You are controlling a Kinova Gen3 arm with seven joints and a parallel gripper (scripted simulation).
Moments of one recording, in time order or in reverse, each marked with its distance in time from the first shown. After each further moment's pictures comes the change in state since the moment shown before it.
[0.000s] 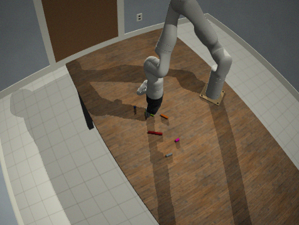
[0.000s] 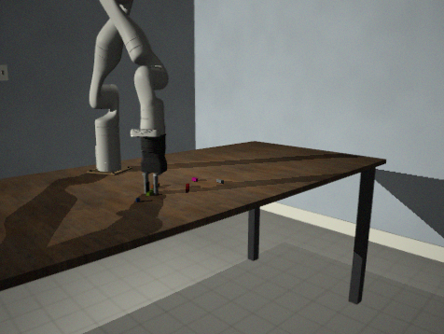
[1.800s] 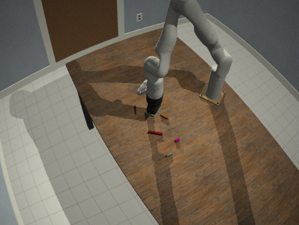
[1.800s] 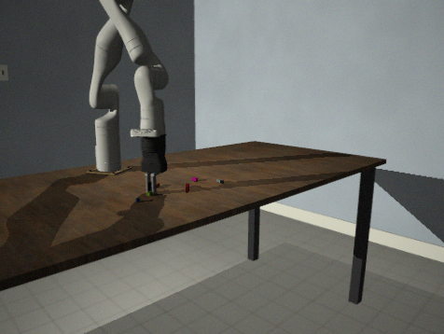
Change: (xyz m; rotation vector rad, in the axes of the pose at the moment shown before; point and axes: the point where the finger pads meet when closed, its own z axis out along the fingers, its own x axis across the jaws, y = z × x) arm 0.000 0.000 0.000 0.000 0.000 0.000
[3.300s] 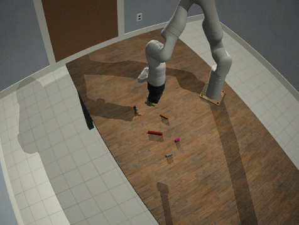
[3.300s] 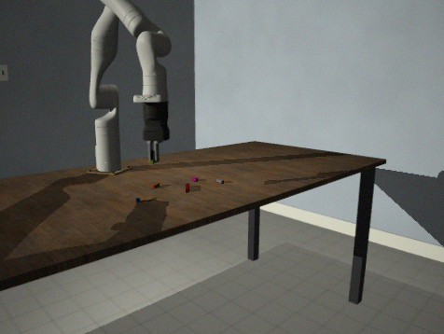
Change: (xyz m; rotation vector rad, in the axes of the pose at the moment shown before) arm -0.009 0.007 -0.098 0.005 -0.005 -0.056
